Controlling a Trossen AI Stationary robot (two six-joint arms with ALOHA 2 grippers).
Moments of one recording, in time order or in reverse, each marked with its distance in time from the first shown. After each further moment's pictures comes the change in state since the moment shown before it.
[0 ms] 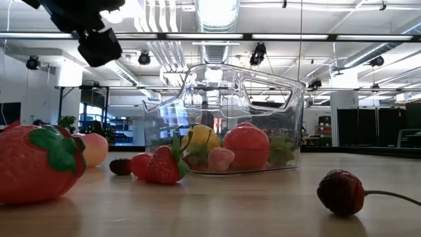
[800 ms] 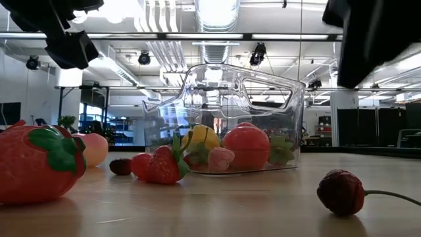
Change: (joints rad) left arm -0.209 0.004 -0.012 -0.102 -0.162 -0.158; right arm 0.224 0.534 0.147 0.032 -0.020 0.069
